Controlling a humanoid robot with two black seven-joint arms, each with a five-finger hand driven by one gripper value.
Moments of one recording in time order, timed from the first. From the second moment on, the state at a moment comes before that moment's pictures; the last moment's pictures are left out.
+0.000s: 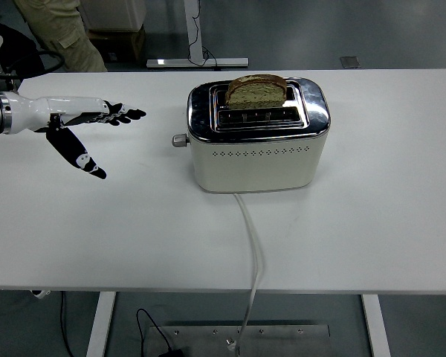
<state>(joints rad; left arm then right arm) -1.02 0.88 -0.50 -1.33 1.07 -0.61 -0.03 0.01 0.00 0.29 0.08 -0.32 0.06 0.23</state>
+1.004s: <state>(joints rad) -1.02 0.71 -0.50 -1.25 1.21 -0.61 -0.03 0.01 0.00 0.29 0.08 -0.32 0.06 0.23</state>
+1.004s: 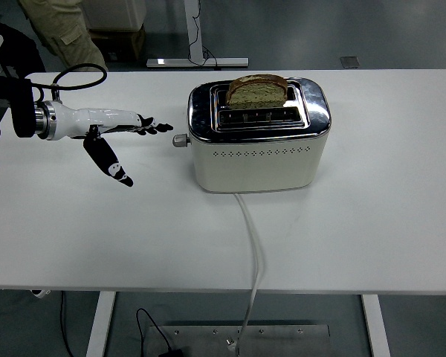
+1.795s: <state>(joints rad) -1.03 0.68 -0.46 -1.21 1.22 -0.61 -0.03 0.01 0.00 0.29 0.08 -0.32 0.06 0.23</state>
